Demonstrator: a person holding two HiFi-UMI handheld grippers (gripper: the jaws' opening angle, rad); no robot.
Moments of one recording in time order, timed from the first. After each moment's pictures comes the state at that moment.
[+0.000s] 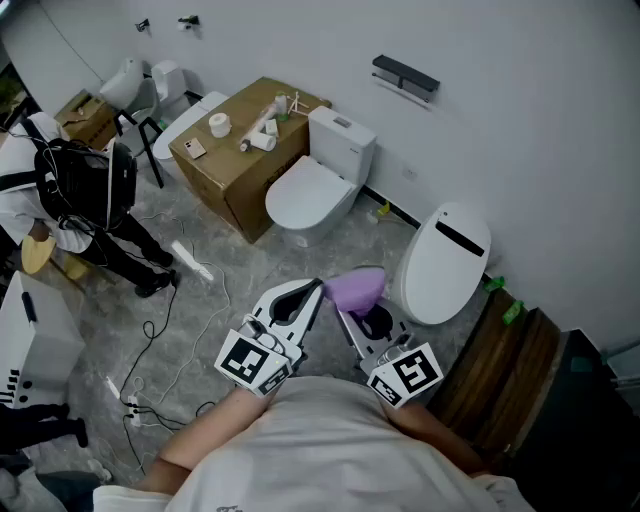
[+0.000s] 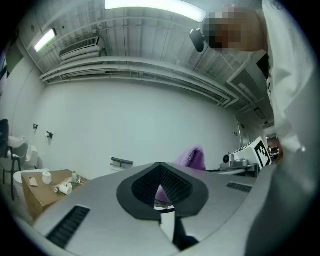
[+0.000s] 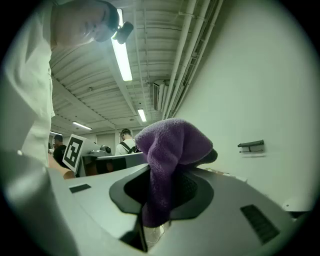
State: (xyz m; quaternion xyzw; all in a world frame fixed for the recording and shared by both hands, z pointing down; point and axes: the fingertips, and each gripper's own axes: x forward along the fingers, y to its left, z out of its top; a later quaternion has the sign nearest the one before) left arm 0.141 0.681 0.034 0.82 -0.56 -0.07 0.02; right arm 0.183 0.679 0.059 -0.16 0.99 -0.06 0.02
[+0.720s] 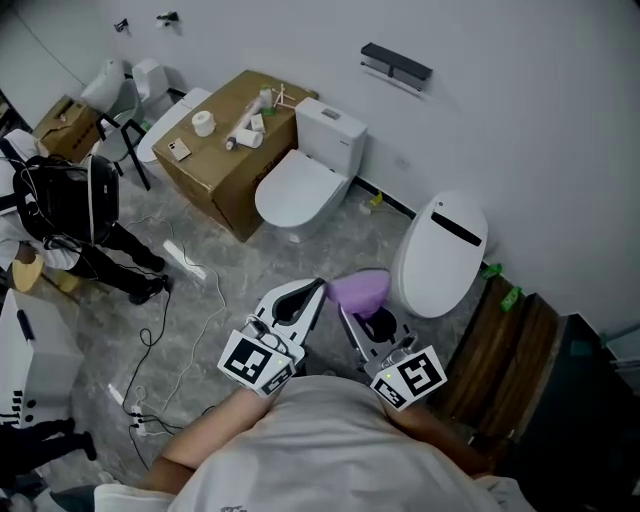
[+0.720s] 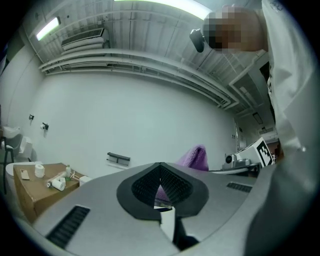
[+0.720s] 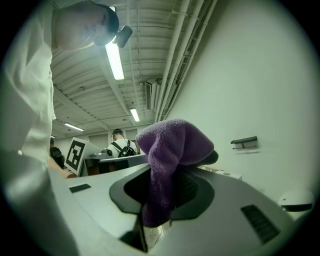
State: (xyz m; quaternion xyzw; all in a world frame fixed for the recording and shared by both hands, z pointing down) left arm 0.128 0.646 0.049 0.84 -0.54 -0.08 0.04; right arm 0.175 0.651 0.070 -0.19 0.98 -0.08 0.02
